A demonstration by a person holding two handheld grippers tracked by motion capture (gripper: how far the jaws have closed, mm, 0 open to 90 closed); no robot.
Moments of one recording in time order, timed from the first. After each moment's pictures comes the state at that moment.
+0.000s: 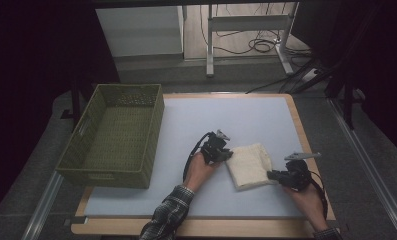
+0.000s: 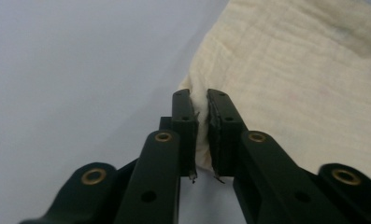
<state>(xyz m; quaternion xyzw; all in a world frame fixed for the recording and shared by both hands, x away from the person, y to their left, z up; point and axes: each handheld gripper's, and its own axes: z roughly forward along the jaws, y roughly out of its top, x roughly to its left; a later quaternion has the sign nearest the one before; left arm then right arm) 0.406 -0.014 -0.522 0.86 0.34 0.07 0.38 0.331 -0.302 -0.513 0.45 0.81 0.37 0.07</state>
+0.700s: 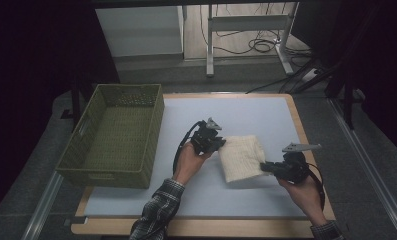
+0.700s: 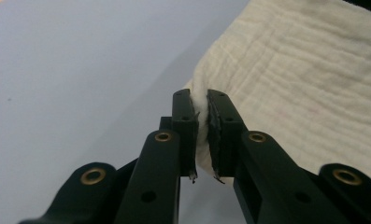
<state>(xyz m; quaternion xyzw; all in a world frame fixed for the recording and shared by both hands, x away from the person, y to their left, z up) 0.404 0.020 -0.473 0.85 0.33 0.11 0.39 0.332 -0.277 -0.472 0.41 0.81 0.42 0.06</state>
